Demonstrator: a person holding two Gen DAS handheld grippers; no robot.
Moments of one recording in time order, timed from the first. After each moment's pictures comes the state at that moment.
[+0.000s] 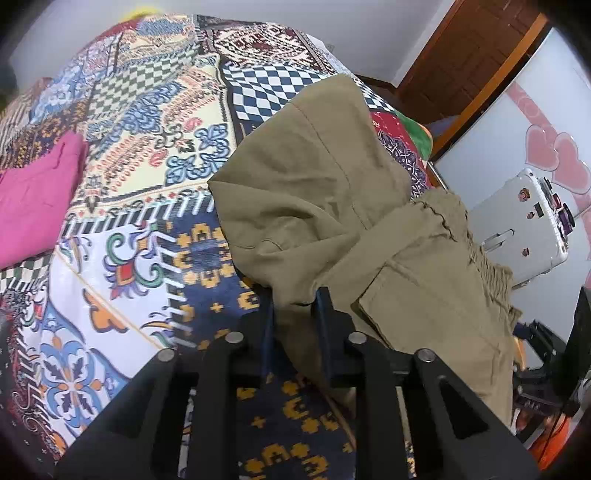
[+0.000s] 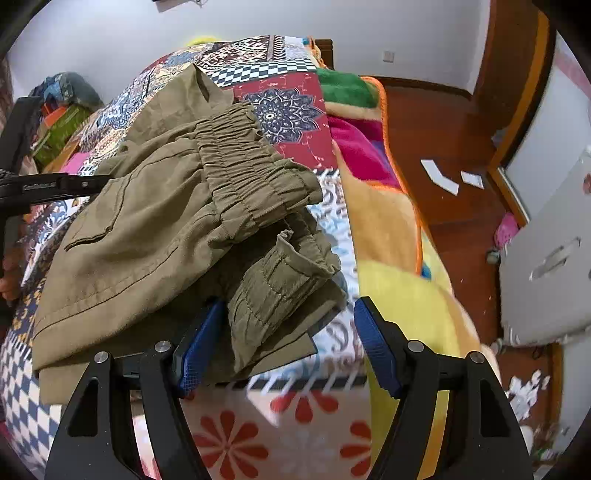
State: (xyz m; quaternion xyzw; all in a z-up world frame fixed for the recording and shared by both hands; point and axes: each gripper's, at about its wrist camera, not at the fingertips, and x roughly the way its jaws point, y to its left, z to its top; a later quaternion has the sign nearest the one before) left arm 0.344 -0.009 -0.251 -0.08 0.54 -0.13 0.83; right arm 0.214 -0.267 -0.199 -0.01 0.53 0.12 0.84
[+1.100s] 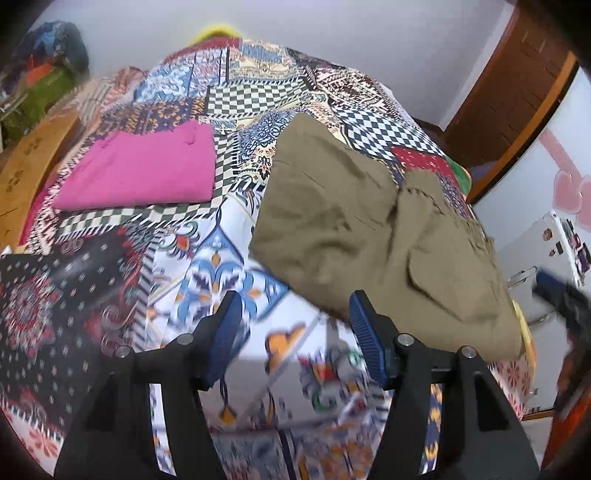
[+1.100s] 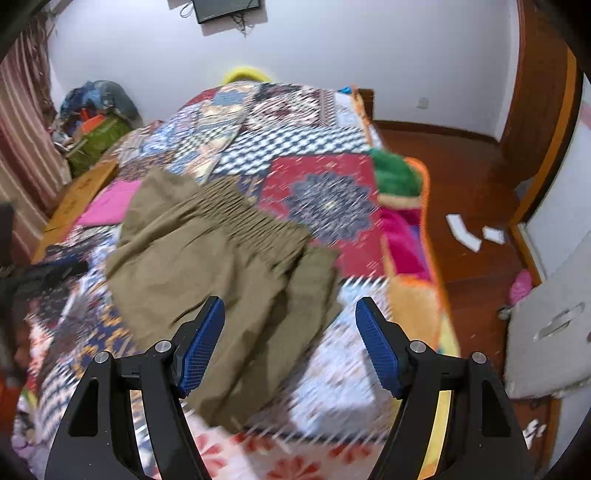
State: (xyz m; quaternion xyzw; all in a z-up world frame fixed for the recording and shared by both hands) left arm 0.265 0.087 -0.213 -0.12 0.50 -0.03 0.86; right arm 0.224 -0.231 -0.128 -0.01 0.47 0.20 0.86
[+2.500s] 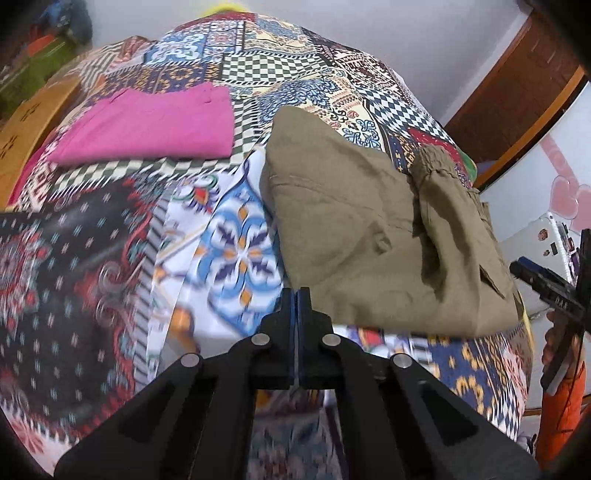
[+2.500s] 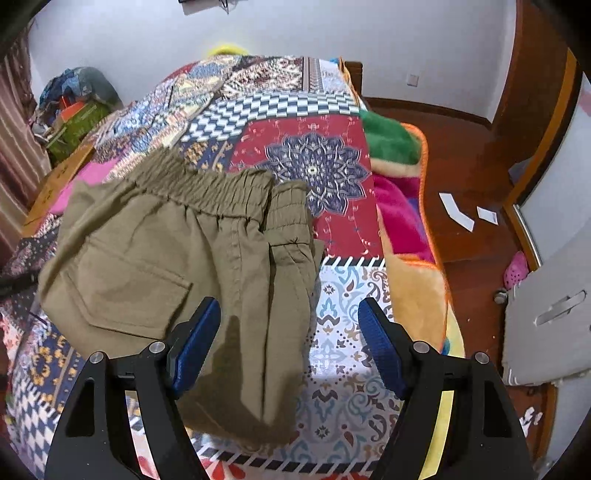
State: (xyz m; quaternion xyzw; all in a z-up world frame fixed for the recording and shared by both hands) left arm 0.231 0.107 -0.241 -0.14 0.52 -0.03 0.84; right arm 0.244 -0.232 -0.168 -0.02 0.50 0.16 0.85
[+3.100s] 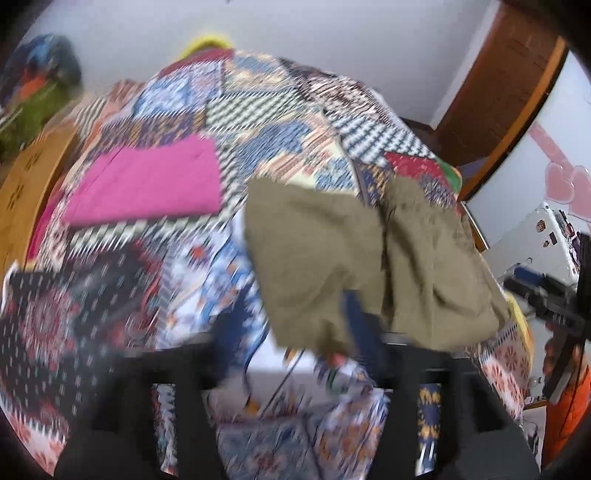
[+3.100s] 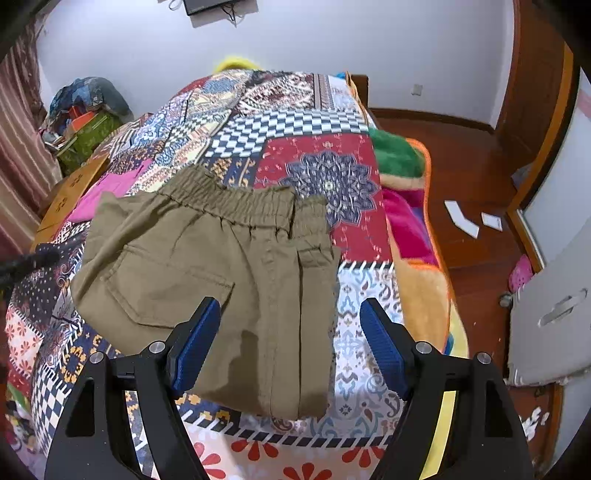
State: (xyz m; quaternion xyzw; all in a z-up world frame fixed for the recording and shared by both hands) left arm 0.254 0.088 -0.190 -0.09 0.48 -0.04 0.87; right arm 0.231 -0.227 -0.152 0.00 0.49 0.17 0.85
